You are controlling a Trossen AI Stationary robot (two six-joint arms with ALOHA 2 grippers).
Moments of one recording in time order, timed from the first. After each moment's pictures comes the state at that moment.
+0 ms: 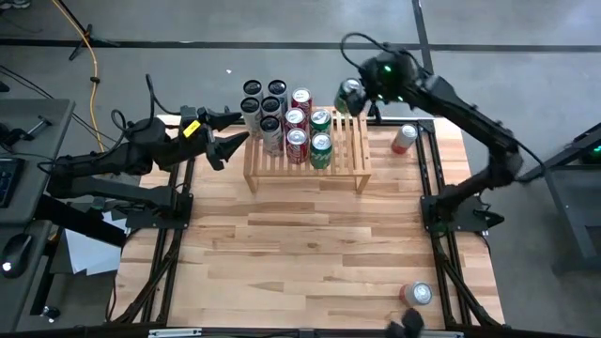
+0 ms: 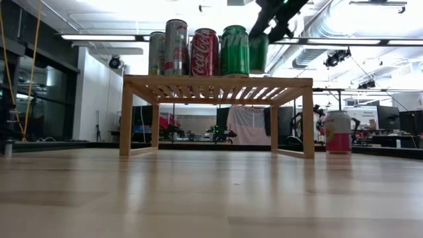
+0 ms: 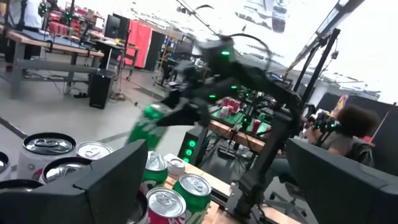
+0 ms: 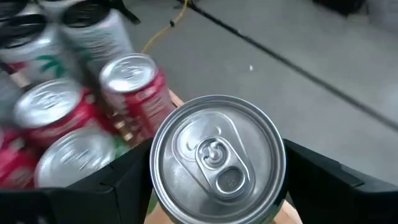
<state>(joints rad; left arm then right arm) 0.10 0.81 0.96 -0.02 -0.33 -0.30 -0.65 1.45 1.60 -0.70 0.00 0.06</state>
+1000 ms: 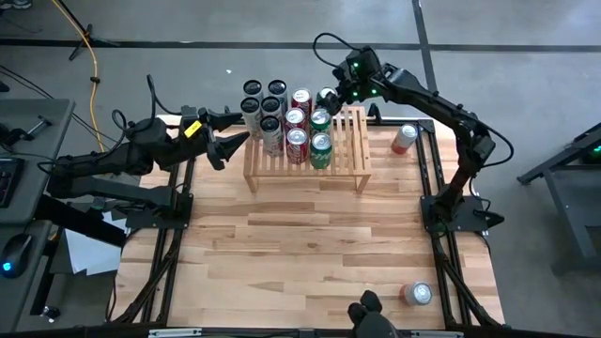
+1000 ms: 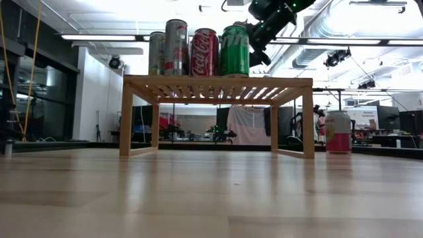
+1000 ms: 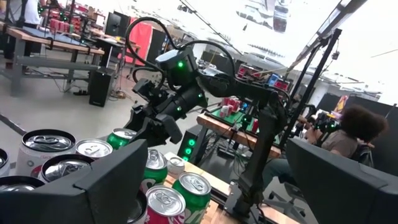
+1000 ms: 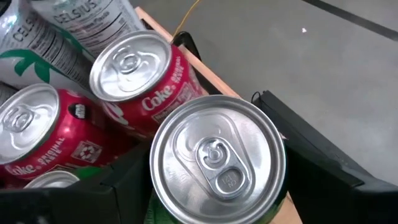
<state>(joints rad) 0.10 0.81 0.96 -0.02 -0.33 -0.31 -0.69 1.73 1.71 -0.67 -0.24 0.16</state>
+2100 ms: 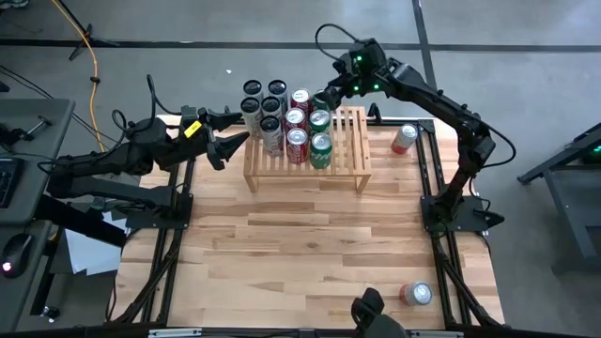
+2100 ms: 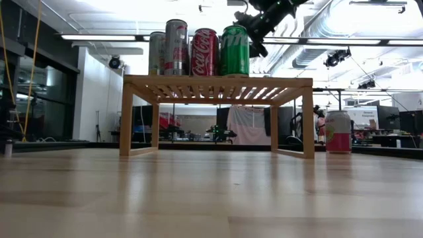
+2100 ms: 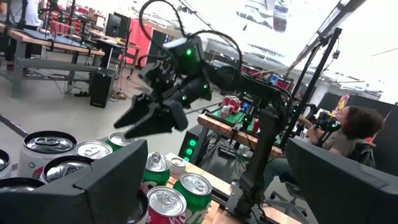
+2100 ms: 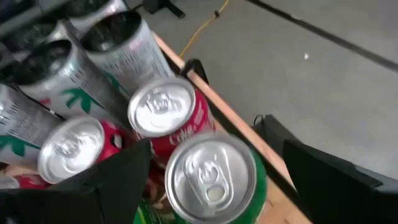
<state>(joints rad) 0.10 0.81 0.96 -0.02 -0.33 -0.30 -0.68 1.73 1.79 -0.67 -0.24 0.13</state>
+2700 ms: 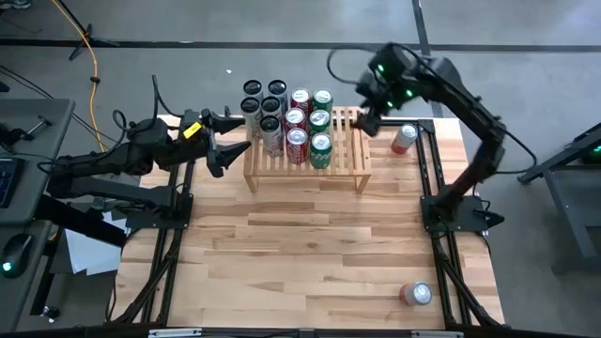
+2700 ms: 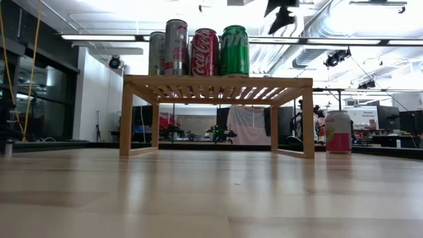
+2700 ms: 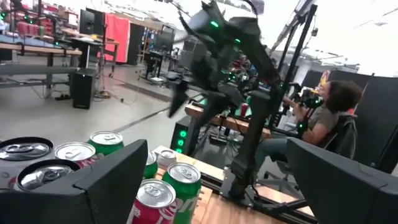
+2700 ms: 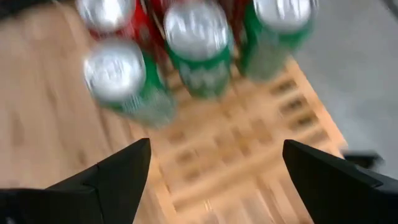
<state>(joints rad) 0.10 0.81 0.96 -0.05 -0.23 -0.23 -0.58 1.64 2.09 -1.42 -0.19 -0.09</state>
